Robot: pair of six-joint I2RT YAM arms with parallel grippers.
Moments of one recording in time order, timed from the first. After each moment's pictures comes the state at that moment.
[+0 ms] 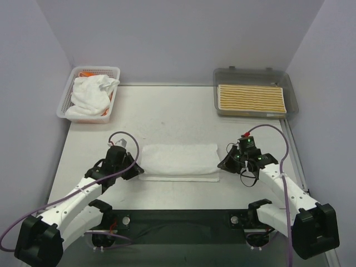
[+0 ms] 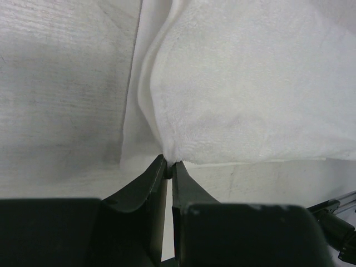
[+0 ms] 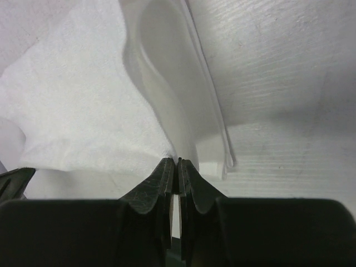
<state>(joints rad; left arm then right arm) -0.44 0.89 0.41 -0.36 0.08 -0.85 0.29 1.03 0.53 -0.49 -0.18 0.82</state>
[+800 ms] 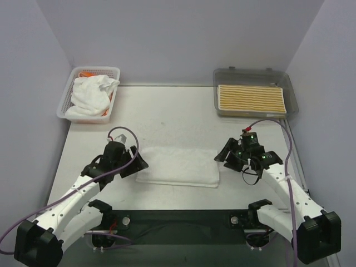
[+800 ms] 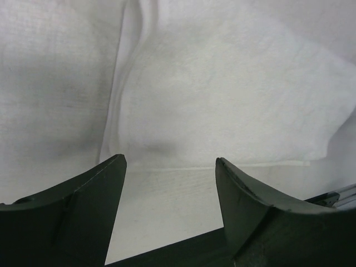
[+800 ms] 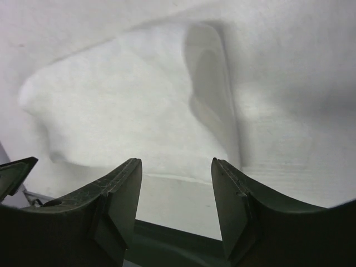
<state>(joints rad) -0.43 0.87 0.48 -0.47 0.08 -0.81 0.30 0.98 0.58 -0.57 -0.18 0.78</state>
